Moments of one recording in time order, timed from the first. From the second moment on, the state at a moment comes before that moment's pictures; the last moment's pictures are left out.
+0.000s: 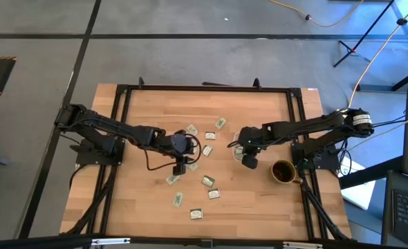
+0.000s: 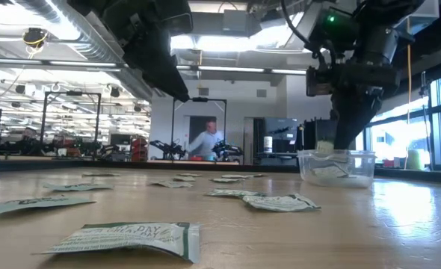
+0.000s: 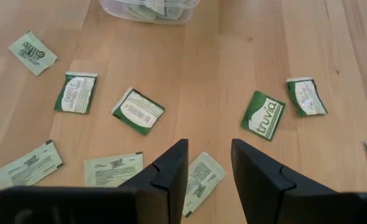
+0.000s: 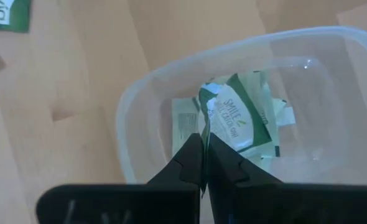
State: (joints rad) left arm -0.12 1.46 0.92 -0.29 -0.09 -0.20; right arm -0.03 1.39 0.74 -0.50 -0.04 0.31
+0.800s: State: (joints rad) left arm -0.12 1.46 0.92 -0.36 -0.08 -0.27; right arm -0.07 1.39 0.73 -0.50 0.09 0.31
